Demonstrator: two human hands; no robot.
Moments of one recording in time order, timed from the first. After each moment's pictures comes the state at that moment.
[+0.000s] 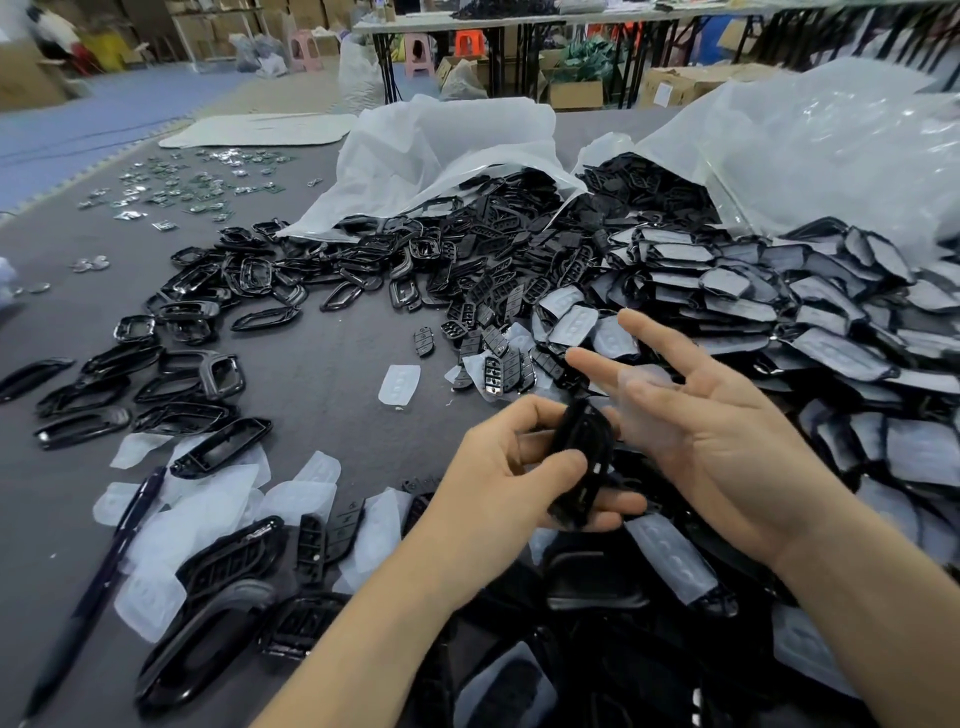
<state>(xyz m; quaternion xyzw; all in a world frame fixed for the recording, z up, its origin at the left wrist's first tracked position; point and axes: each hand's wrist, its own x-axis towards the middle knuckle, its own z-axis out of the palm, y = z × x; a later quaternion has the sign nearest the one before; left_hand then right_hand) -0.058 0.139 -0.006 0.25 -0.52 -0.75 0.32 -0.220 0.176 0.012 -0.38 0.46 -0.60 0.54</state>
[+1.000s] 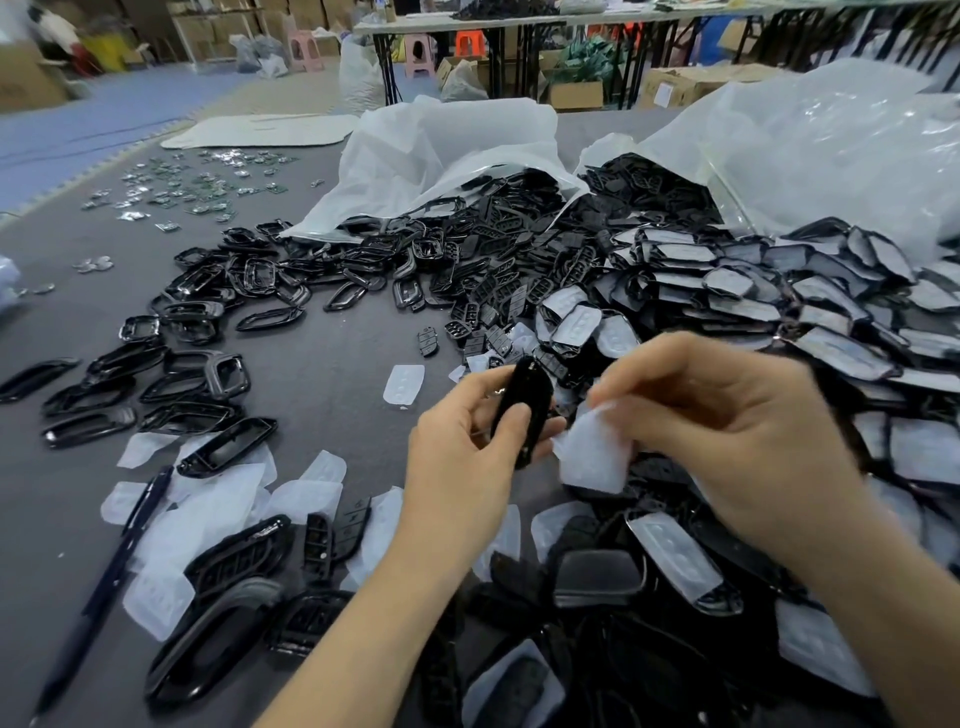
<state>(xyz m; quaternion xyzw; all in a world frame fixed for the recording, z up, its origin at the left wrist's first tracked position) -0.056 0.126 -0.011 0.37 -0.60 -0.53 0.47 -0.208 0.191 0.031 -0.62 0.46 -0.56 0.29</state>
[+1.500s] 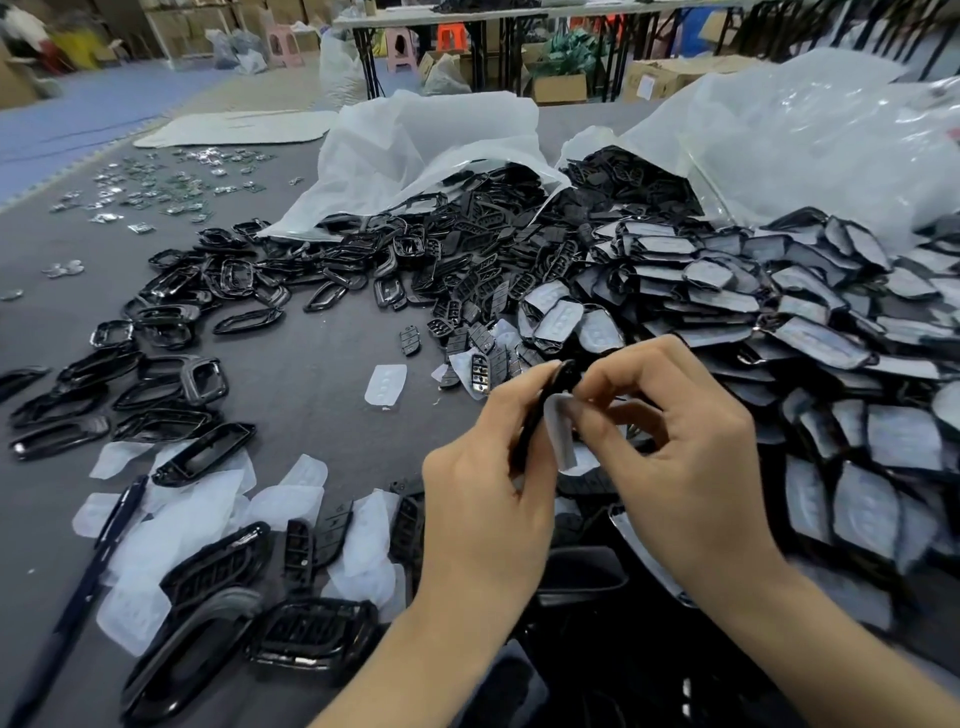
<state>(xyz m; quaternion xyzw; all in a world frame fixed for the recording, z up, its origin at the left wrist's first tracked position) -0.068 0.152 -0.014 0.33 -0.74 -0.24 0.53 -0.186 0.186 0.004 -0.60 0.56 -0.56 0.02</state>
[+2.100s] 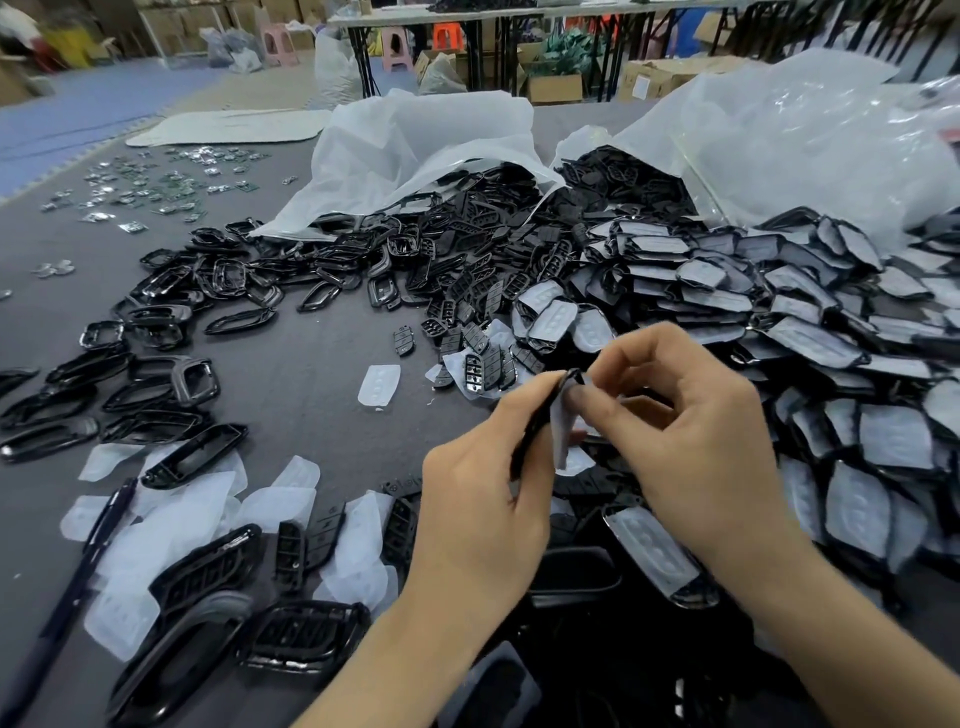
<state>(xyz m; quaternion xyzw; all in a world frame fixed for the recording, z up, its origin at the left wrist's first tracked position) -0.065 0.146 -0.019 0.31 -0.78 -0.21 0.51 -0.196 0.185 0.016 -0.54 0.58 -0.58 0.18</state>
